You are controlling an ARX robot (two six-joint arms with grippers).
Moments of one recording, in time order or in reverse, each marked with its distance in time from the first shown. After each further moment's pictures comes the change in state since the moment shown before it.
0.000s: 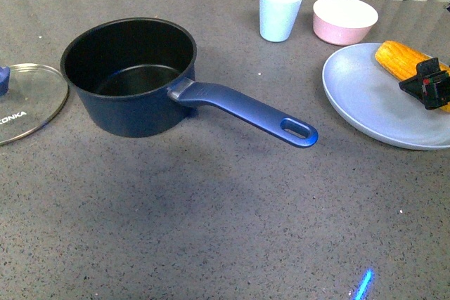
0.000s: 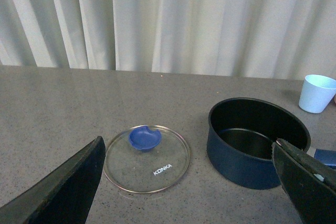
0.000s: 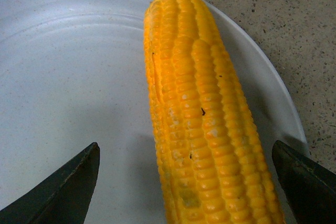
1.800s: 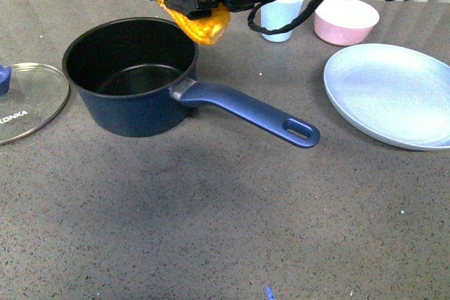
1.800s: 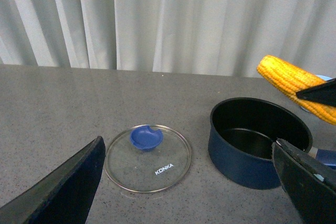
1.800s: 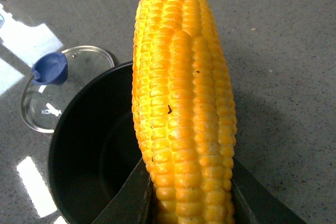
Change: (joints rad) left arm 0.000 0.000 0.000 0.000 0.000 0.000; right arm 0.660 -0.025 0.275 -0.064 -0.051 0.410
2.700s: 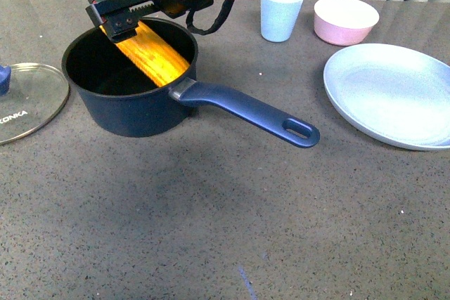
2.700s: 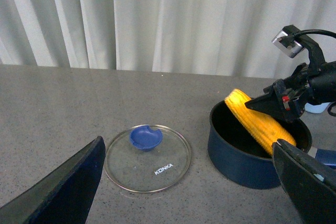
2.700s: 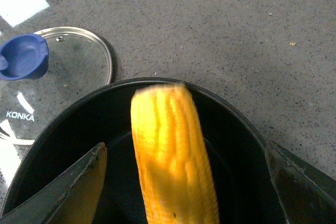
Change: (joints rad) left arm 0.000 0.000 0.000 0.000 0.000 0.000; right arm 0.081 0.209 0.312 -0.160 0.073 -0.109
